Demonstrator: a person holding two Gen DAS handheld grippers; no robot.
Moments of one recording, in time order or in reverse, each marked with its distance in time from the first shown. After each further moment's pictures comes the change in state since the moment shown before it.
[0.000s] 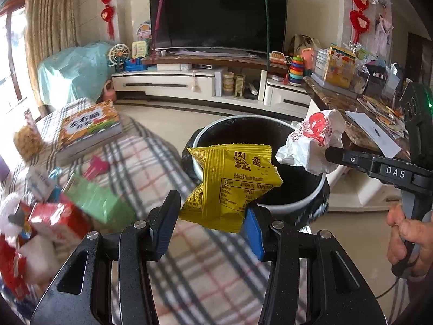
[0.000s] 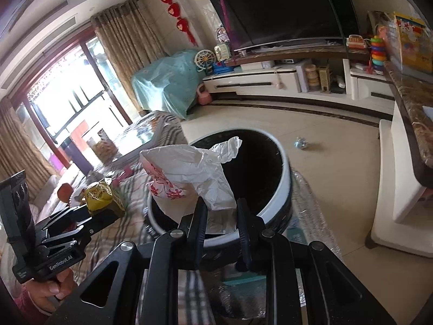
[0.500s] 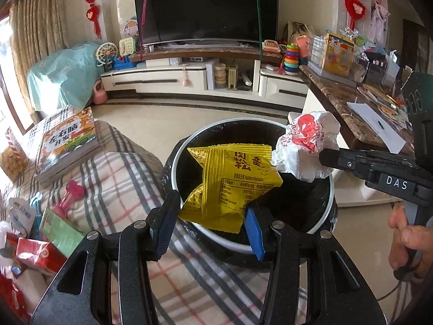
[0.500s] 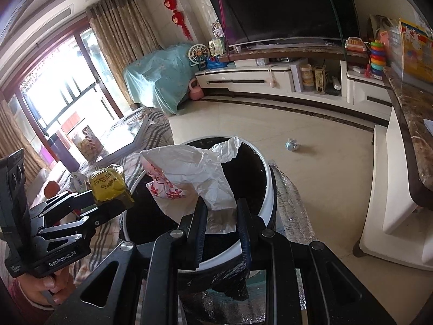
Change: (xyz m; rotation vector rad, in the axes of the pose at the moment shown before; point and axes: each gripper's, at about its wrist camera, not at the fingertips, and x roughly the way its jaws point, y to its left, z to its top) left arm 0.039 -0.021 0.028 0.053 0.050 -0.012; right arm 0.021 -0.013 0.020 -0.026 0.037 -0.037
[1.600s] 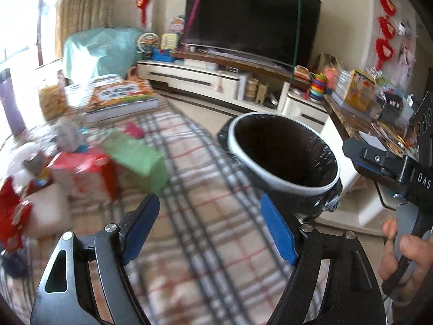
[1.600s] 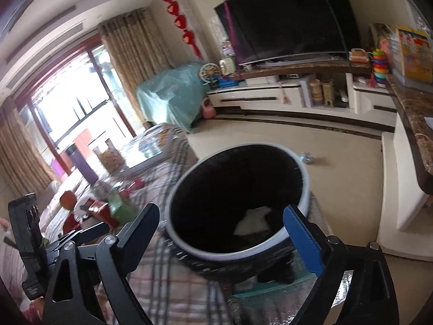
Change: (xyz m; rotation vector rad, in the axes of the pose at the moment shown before) left arm -0.070 0.057 -0.081 -0.243 -0.082 0.070; right arm -0.028 0.055 -0.025 -0.005 -0.114 0.081
